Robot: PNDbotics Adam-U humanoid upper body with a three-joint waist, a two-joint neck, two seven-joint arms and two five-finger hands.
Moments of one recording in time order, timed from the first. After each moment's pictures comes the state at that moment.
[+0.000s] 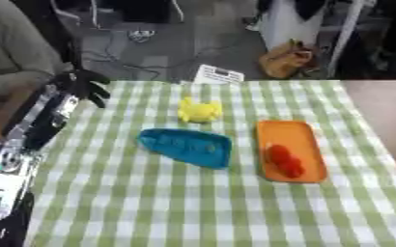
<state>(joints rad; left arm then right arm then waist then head) -0.29 0.29 0.18 -1.72 -0.02 -0.30 -0.41 -0.20 -0.41 -0.02 -1.98 0.16 -0.07 -0.07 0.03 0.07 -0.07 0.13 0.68</state>
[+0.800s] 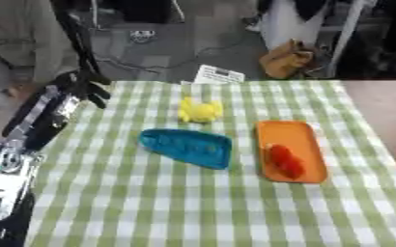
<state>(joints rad) -0.29 0.29 0.18 -1.72 -0.02 -0.30 -0.41 -0.20 -0.41 -0.02 -1.98 0.16 -0.07 -0.07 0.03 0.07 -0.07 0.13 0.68</state>
